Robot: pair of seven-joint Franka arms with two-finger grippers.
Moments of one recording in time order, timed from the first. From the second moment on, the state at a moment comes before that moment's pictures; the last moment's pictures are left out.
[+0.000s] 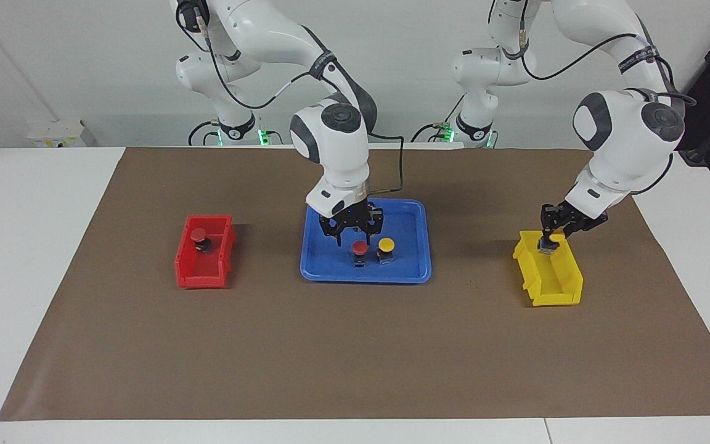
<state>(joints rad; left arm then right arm) -0.10 0.08 0.06 -1.96 -0.05 2.03 0.15 0.55 0.37 0.06 -1.71 -0.07 2.22 0.64</state>
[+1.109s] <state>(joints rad) -0.08 0.08 0.07 -2.15 -0.05 2.25 0.15 0.57 0.40 0.06 -1.76 -0.10 2.30 0.64</state>
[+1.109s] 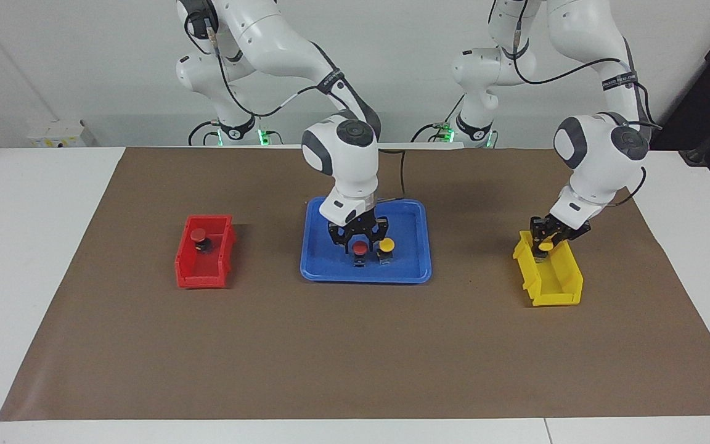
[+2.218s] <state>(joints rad) -0.19 0.01 0.04 -1.77 -0.05 1.82 0.04 0.08 0.05 0.04 -1.86 -0.06 1.93 0.03</state>
